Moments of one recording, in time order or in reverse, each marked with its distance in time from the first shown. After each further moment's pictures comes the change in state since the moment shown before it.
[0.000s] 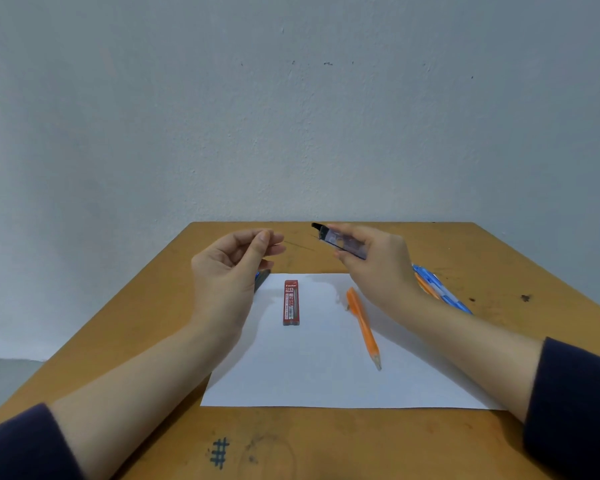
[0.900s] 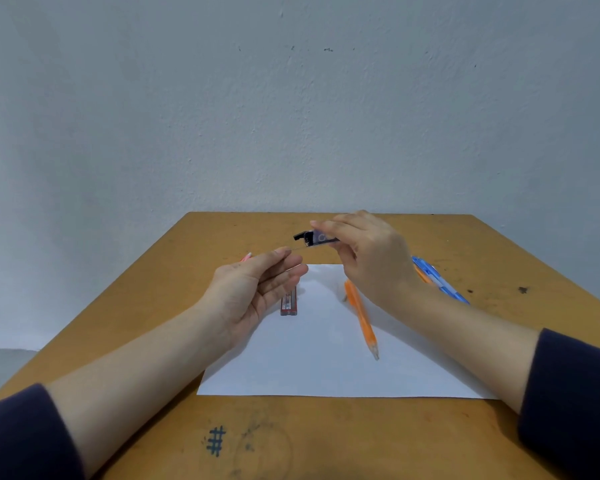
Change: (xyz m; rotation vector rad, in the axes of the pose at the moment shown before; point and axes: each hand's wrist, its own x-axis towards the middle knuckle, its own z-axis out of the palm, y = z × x) left_hand 0.001 -0.009 0.004 -0.420 -0.083 -0.686; right_hand 0.004 0.009 0.001 -0.417 0.152 -0.637
